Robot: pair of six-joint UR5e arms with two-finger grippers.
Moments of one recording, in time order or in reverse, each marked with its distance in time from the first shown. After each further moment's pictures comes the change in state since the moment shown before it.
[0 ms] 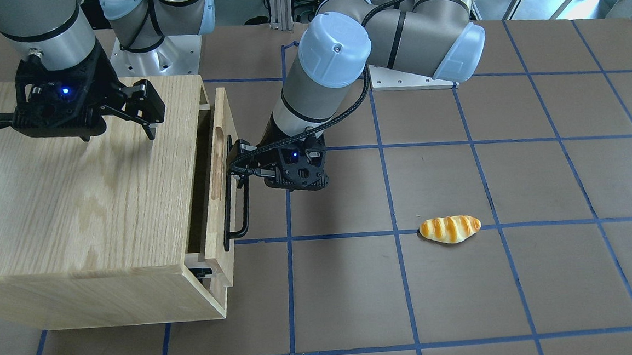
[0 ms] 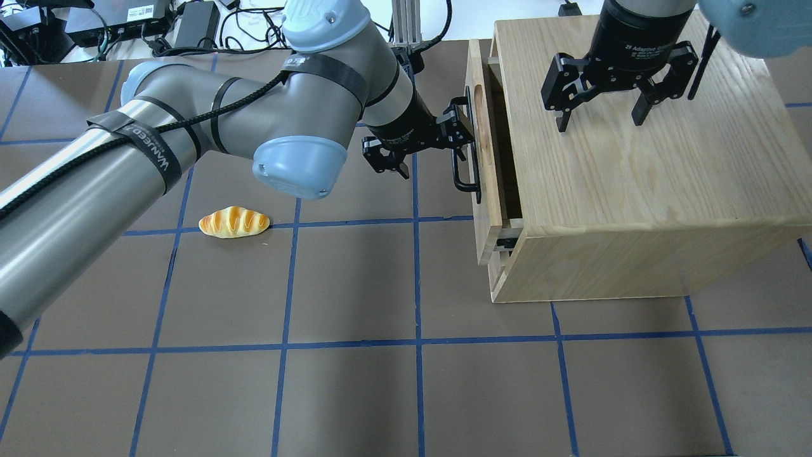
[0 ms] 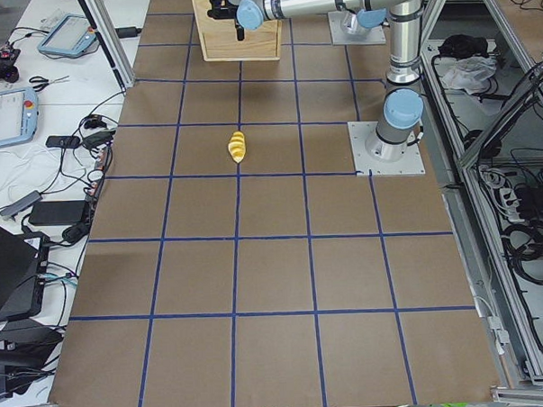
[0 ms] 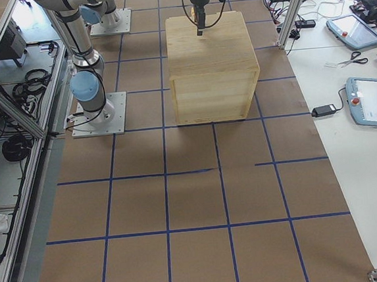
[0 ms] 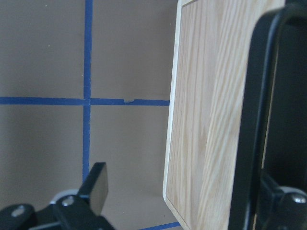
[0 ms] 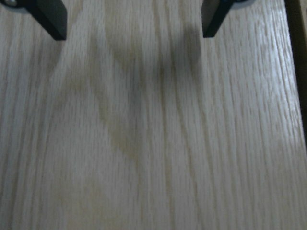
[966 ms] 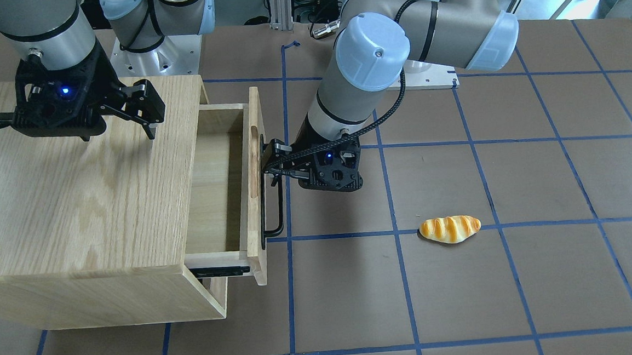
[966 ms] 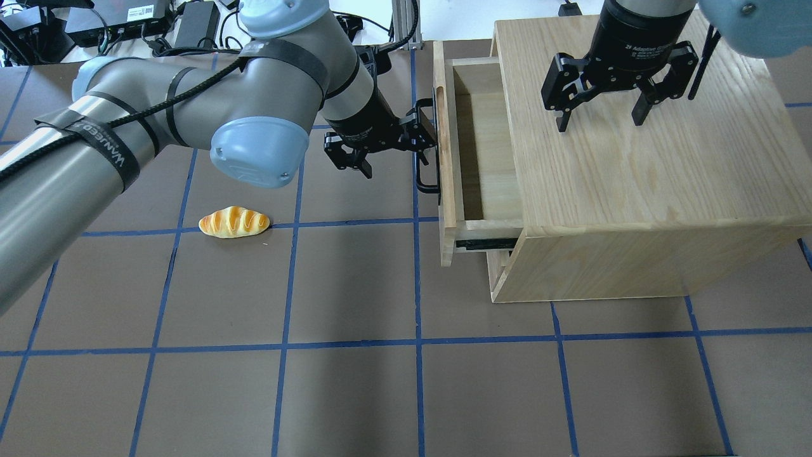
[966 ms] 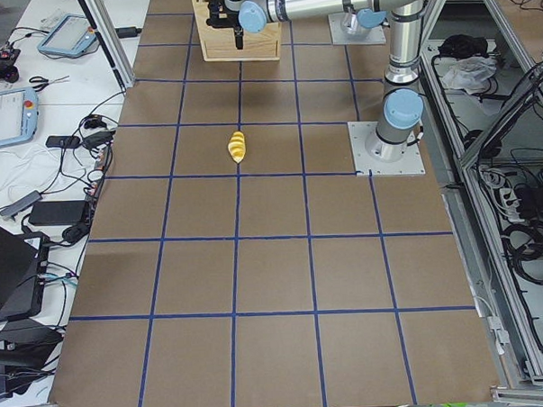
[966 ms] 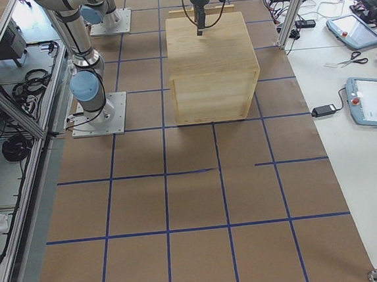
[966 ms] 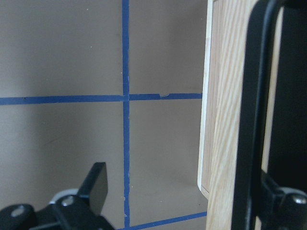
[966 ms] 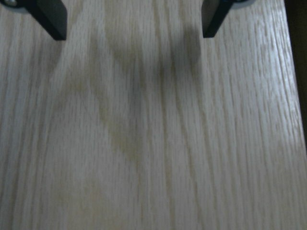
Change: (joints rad) left arm 0.080 0.039 -0.012 -0.118 0.034 0.150; right arm 0.000 0.000 0.000 0.000 0.000 0.001
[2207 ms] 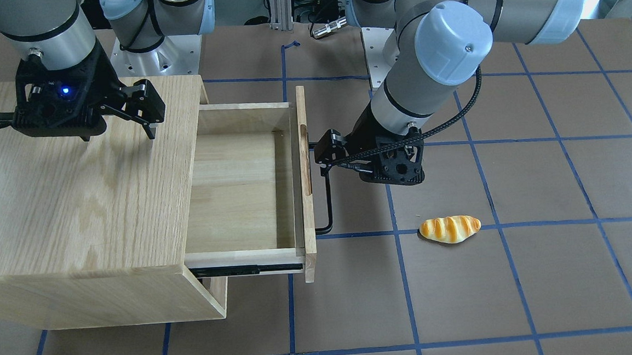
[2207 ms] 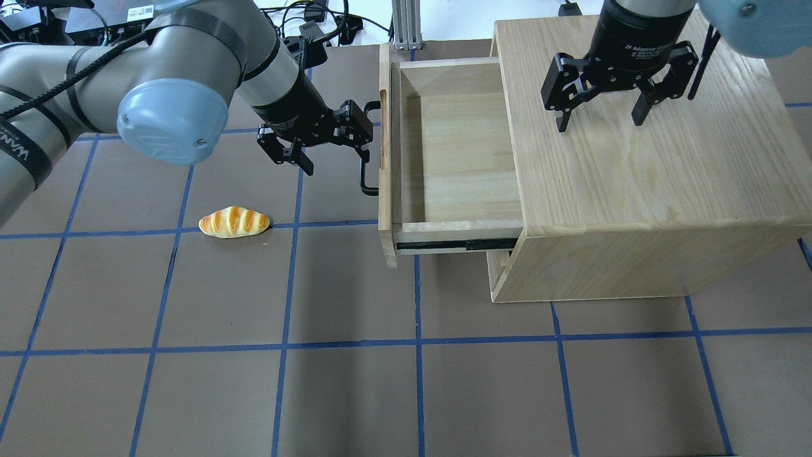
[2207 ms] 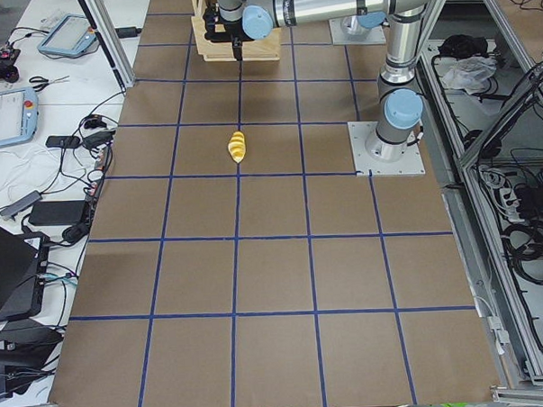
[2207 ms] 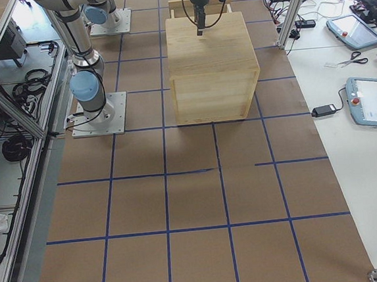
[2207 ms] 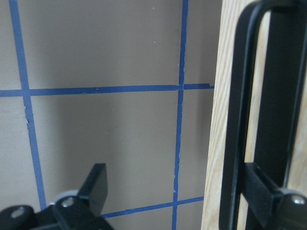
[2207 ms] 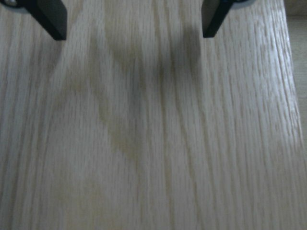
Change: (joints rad) left arm 0.139 0.069 -0.004 -0.169 0.002 0.173; right arm 0.000 0.000 0.000 0.000 0.000 -0.001
